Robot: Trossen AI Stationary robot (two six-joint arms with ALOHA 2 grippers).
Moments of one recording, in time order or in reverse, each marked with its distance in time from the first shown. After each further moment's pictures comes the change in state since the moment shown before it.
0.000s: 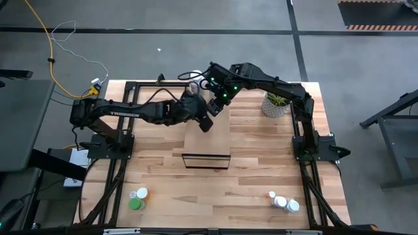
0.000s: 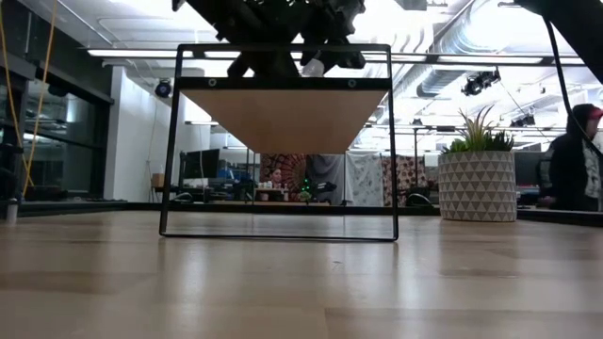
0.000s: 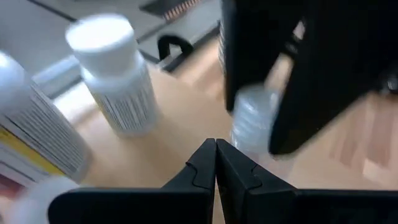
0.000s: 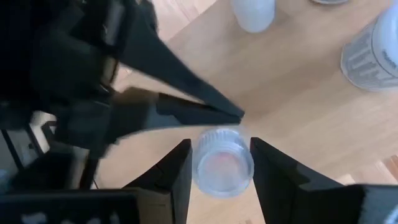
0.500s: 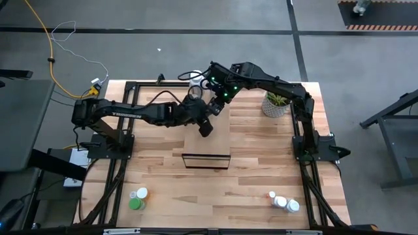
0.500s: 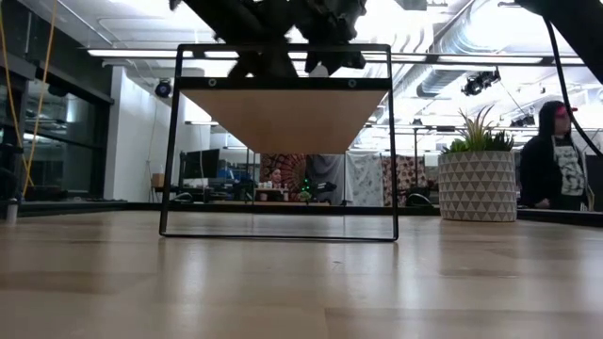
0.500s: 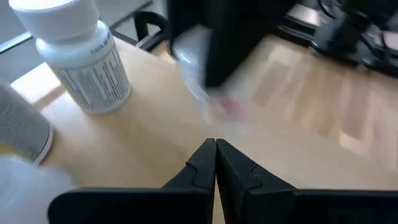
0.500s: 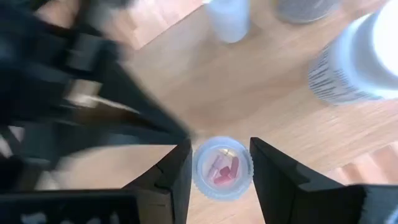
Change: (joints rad) left arm -0.008 0.000 0.000 -0.058 0.078 -0.016; right arm -0.013 -0.001 0.000 -0.016 0.085 -0.089
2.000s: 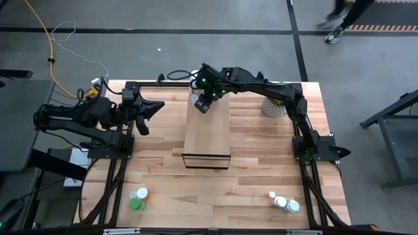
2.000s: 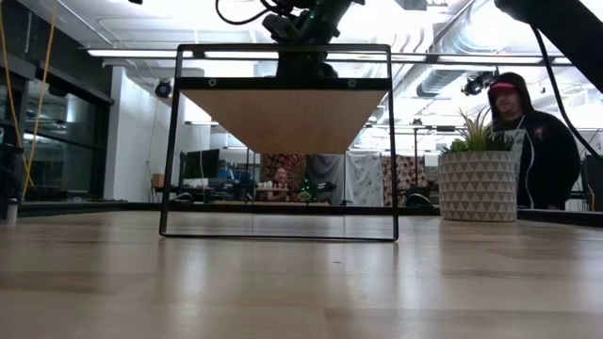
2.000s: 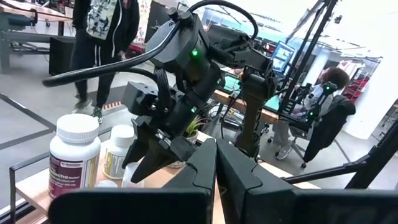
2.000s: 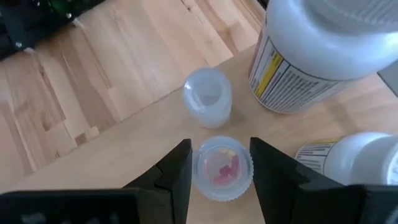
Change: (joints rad) left arm -0.224 -0.843 -0.266 0.039 -0.151 -0.035; right arm 0.021 0.091 0.001 0.249 0.156 -0.028
